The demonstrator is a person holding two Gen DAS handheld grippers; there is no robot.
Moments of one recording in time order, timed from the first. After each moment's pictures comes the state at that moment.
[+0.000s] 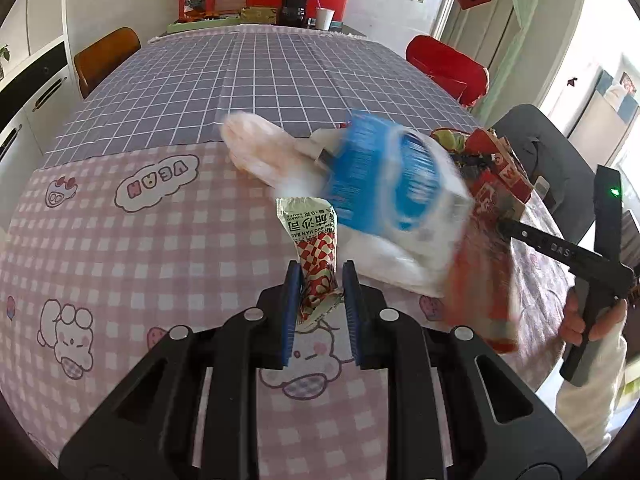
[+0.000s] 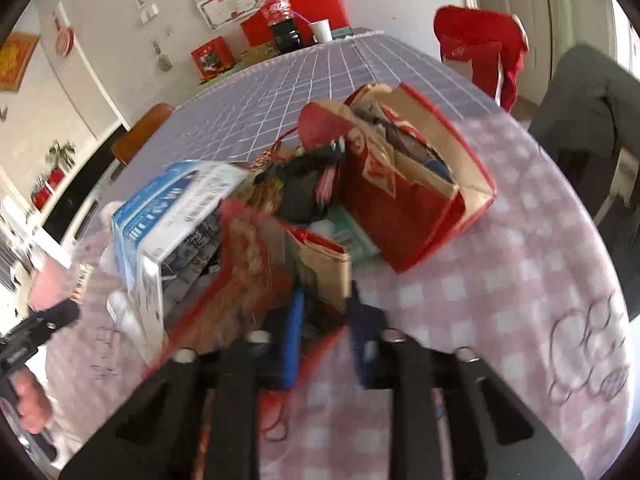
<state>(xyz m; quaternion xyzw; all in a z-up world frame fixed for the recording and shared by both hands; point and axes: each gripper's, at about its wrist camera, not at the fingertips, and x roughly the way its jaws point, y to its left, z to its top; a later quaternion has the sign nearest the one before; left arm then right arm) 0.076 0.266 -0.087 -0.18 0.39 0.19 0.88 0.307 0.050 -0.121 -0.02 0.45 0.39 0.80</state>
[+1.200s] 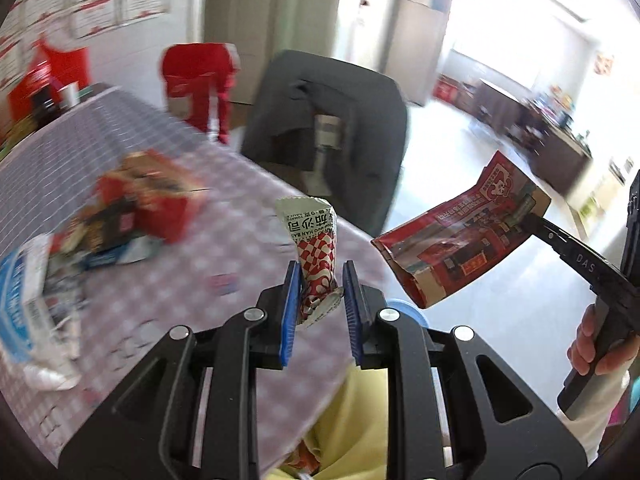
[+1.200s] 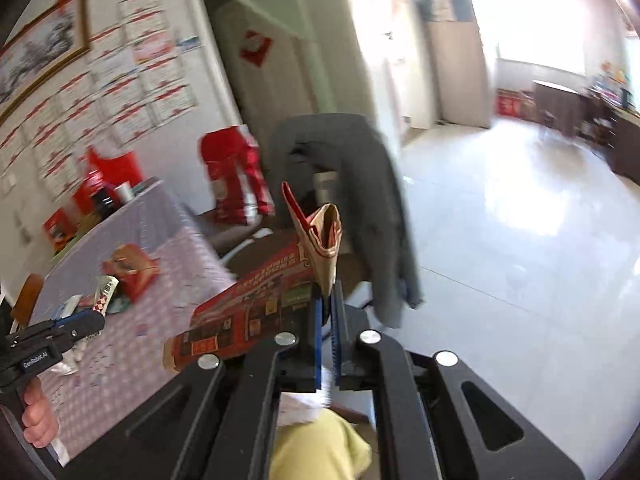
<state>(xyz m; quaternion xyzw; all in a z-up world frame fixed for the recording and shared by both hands) 0.180 -0.012 -0.042 -0.01 0.38 -0.15 0.91 0.174 -0.284 -0.047 0.12 0.32 0.02 0.94</state>
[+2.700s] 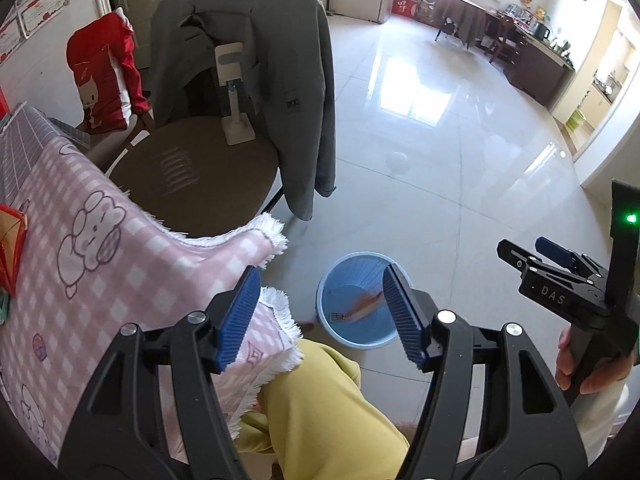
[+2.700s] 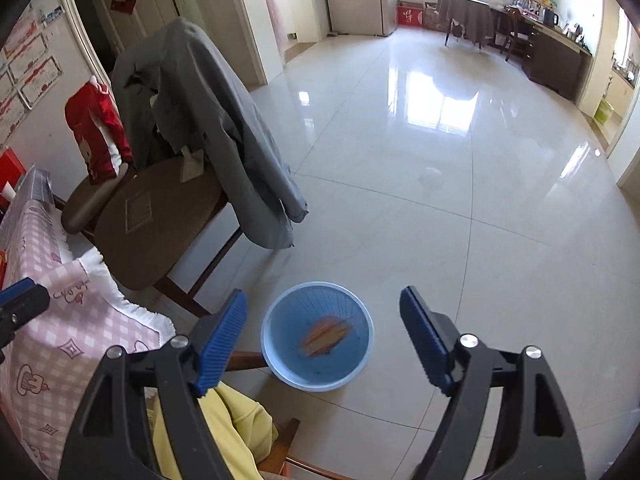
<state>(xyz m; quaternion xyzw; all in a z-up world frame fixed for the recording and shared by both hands) 0.264 -0.167 -0.129 0.08 0.49 -0.20 0.85 0.201 -0.405 -0.175 0.15 0.47 -0.14 0.86</state>
